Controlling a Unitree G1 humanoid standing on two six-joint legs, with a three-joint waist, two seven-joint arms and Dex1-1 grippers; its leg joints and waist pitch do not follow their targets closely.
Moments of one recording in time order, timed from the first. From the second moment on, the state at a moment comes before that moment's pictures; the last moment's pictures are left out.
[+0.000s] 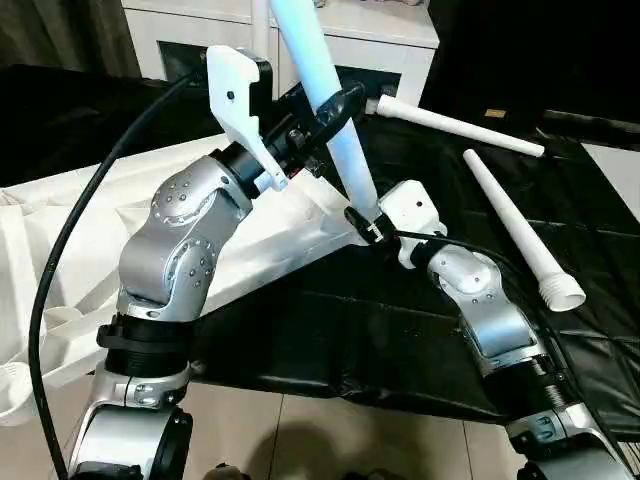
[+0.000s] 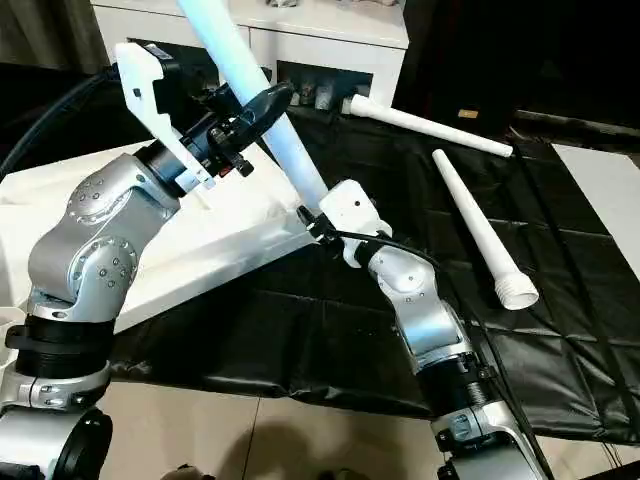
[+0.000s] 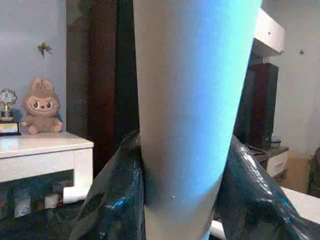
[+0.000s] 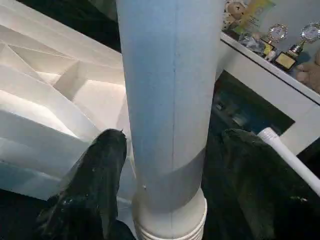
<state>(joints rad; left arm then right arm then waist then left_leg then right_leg) -0.68 0.19 -0.01 -0.07 -0.46 0.36 -0.50 -0.51 -0.20 0.19 0.32 -0.12 0.01 0.36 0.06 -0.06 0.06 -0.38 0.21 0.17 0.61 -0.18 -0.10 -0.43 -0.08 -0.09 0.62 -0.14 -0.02</state>
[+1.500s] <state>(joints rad) -0.63 0.27 -0.04 0.03 -0.30 0.56 -0.35 -0.63 -0.23 -0.28 0.39 0.45 0.46 0.46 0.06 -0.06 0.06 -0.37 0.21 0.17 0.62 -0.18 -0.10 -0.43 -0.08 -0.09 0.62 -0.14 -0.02</state>
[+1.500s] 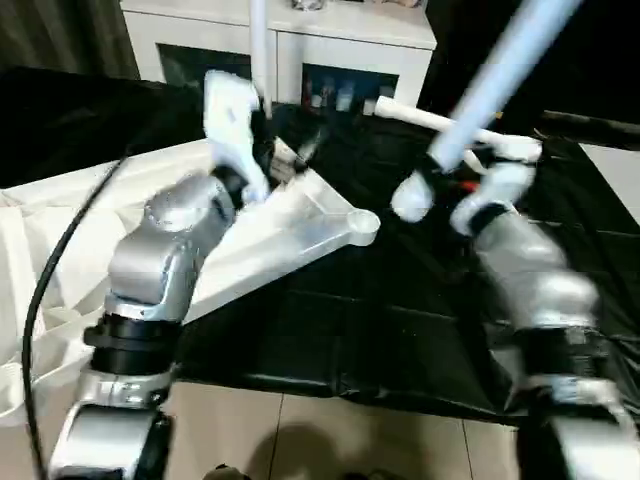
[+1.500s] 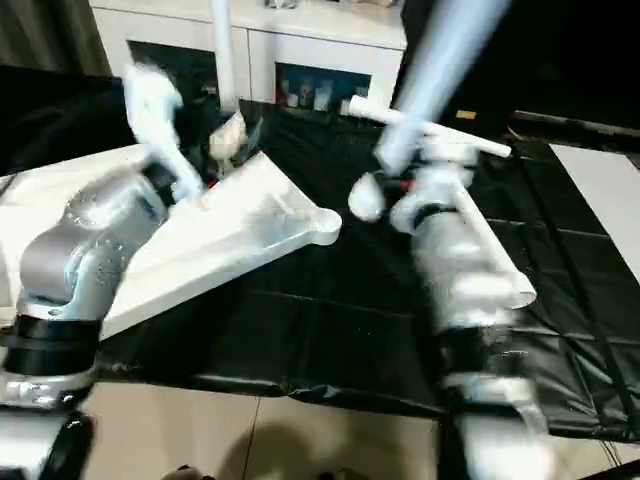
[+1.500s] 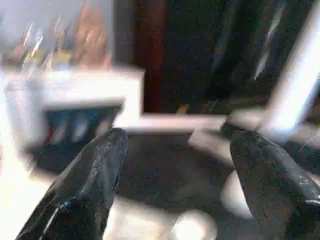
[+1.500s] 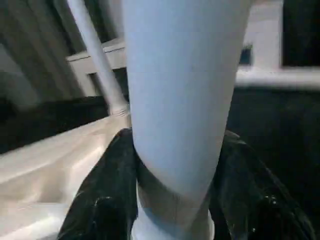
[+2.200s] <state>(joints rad) -0.54 0.34 -0.24 0.20 -0.16 0.40 -0.54 -0.62 -0.31 -0.26 0.34 0.51 0.62 0.56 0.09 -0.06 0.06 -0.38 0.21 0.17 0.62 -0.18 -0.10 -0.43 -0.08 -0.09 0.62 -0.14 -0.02</state>
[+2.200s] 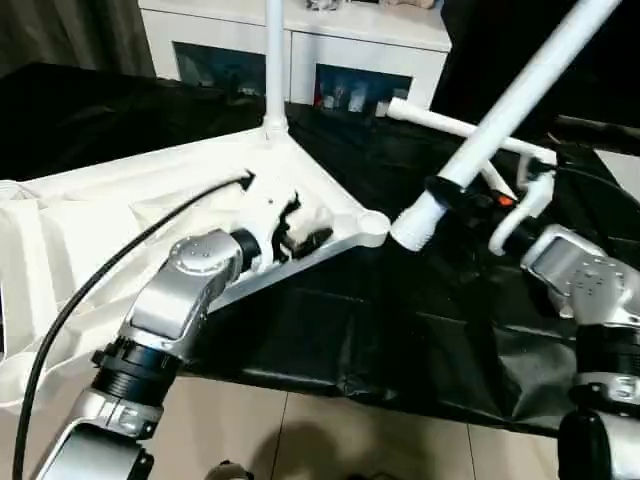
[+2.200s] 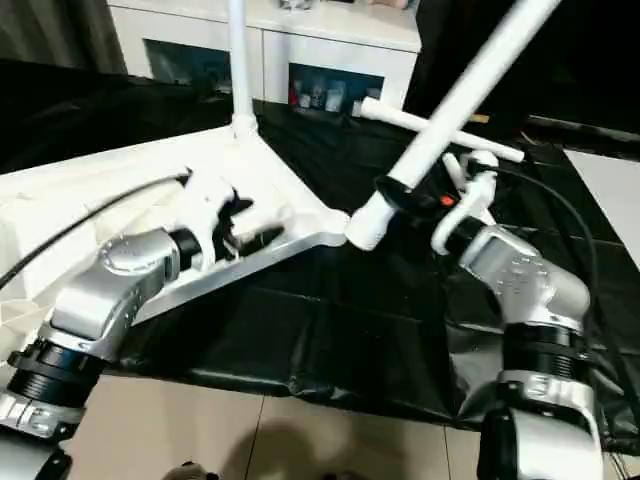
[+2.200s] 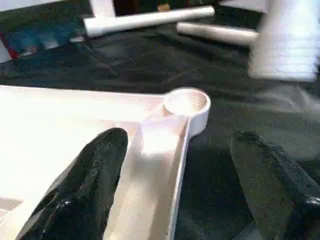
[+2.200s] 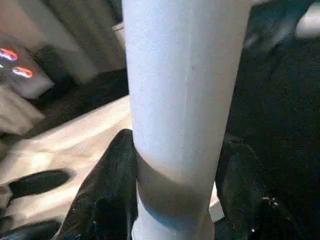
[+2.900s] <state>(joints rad) -0.54 0.31 -0.28 0.32 -0.02 0.26 -0.50 -0.56 -0.19 -0.21 0.34 0.31 0.32 0.33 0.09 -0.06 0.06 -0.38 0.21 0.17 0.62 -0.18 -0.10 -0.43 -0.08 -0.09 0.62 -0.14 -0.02</state>
